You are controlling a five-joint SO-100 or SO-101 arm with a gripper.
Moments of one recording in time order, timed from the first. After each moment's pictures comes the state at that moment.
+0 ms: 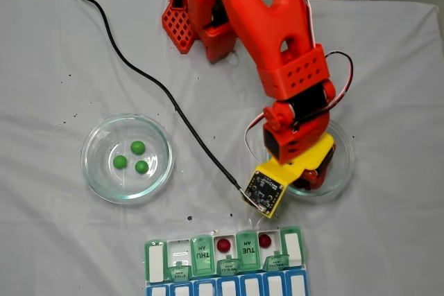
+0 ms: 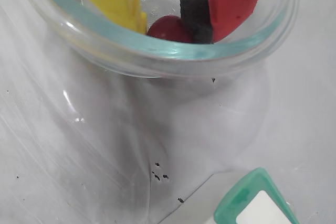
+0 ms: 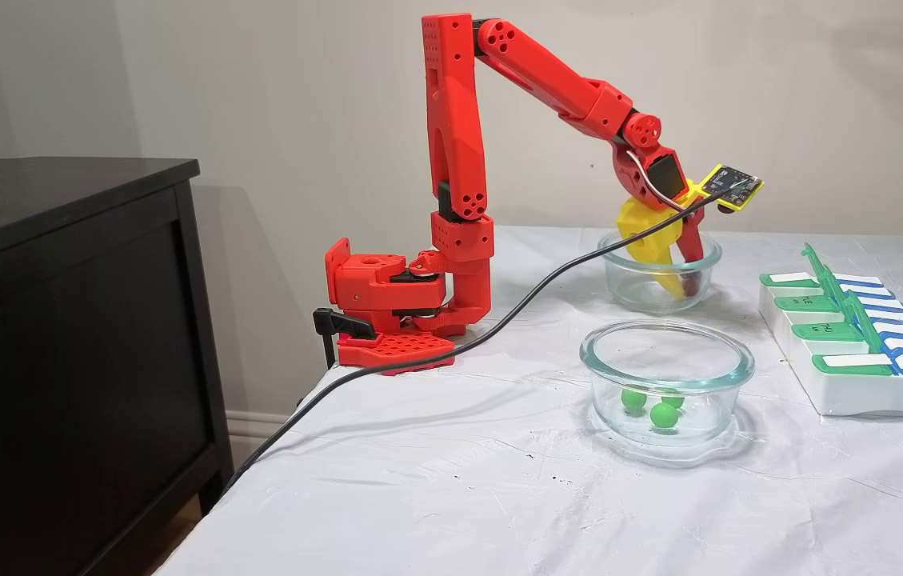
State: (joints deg) arm -25.9 111.5 129.6 29.9 -27.9
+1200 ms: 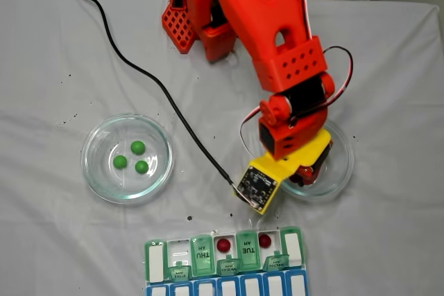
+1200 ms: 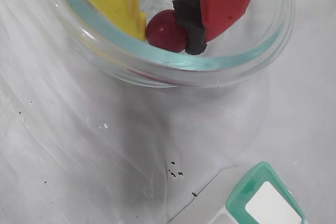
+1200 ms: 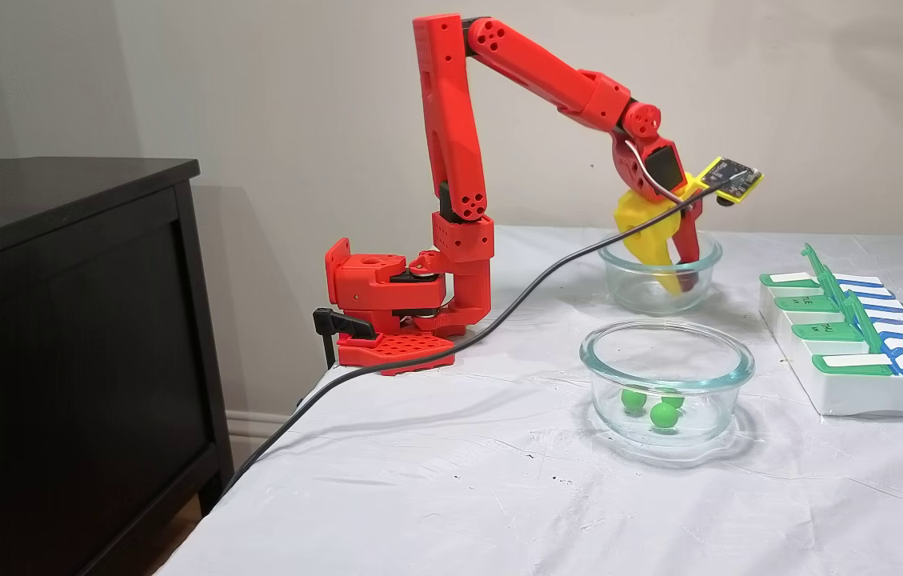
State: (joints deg) arm -25.6 117.5 128.8 38.1 -25.0
